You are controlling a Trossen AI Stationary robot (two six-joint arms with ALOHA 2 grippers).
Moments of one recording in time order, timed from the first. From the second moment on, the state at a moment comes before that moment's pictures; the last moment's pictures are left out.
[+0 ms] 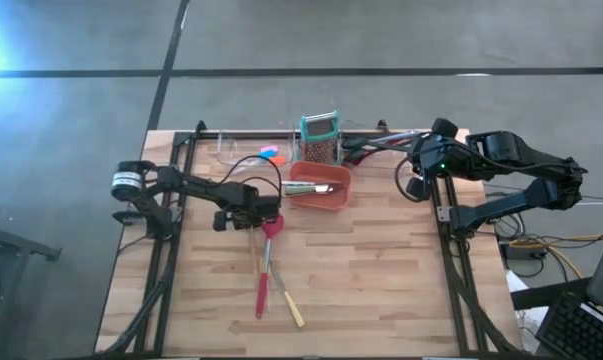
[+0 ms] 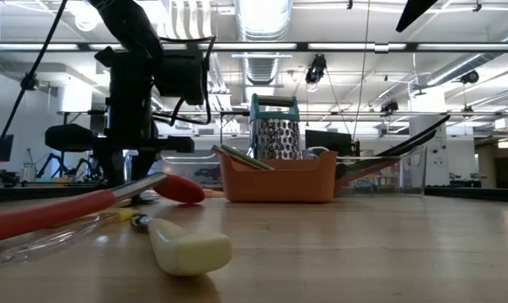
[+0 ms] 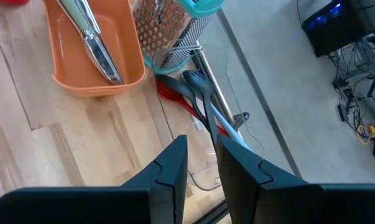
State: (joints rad) left arm 0.09 1.67 0.91 -0.78 -0.06 -1.62; right arm -0.06 1.09 1.46 -1.40 0.55 0.12
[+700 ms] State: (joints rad) left arm 0.01 1.20 0.99 -0.88 -0.22 -1.52; right arm -0.06 1.07 1.46 -1.40 0.55 0.10
